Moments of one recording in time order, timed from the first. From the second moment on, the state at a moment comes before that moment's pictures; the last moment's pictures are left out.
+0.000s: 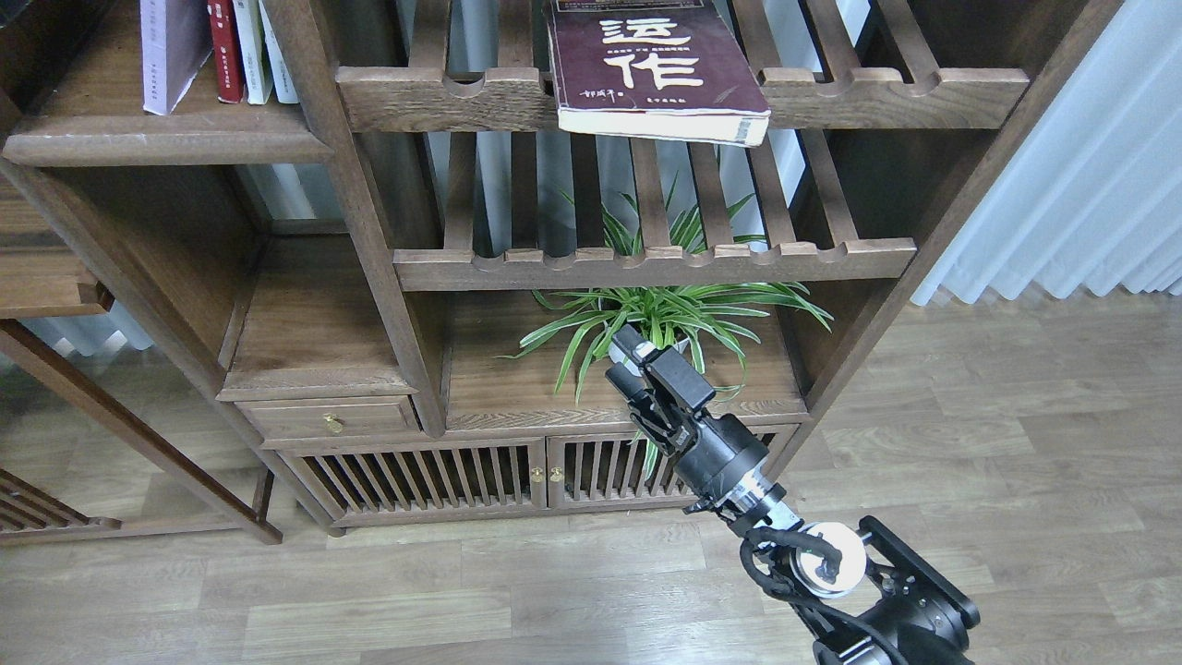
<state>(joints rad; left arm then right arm) -0.79 0.52 -1.50 -0.96 0.92 -0.29 -0.01 0.15 0.01 1.03 1.06 0.25 0.58 -0.23</state>
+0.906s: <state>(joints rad) -0.95 0.44 -1.26 -0.73 0.94 -0.19 -0.17 0.16 0.01 1.04 1.06 0.25 0.58 -0.23</state>
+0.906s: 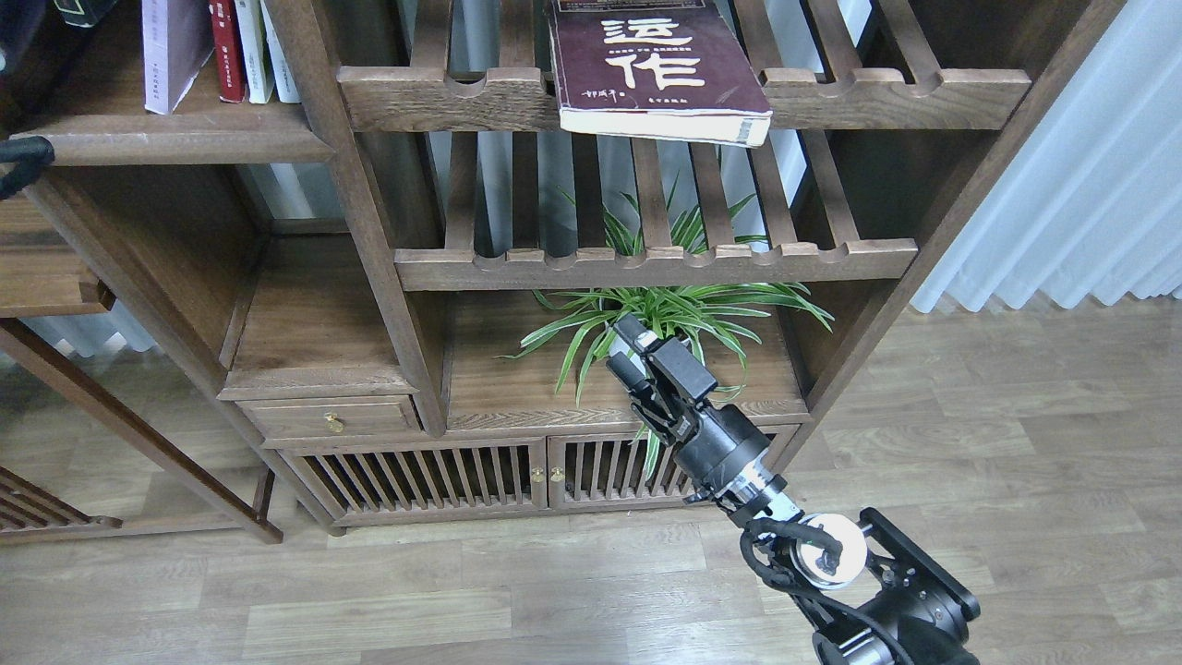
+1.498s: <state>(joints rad) -1.00 0.40 -1.17 -0.60 0.94 -0.18 -0.24 0.16 0.01 1.04 1.06 0.25 0.58 -0.23</state>
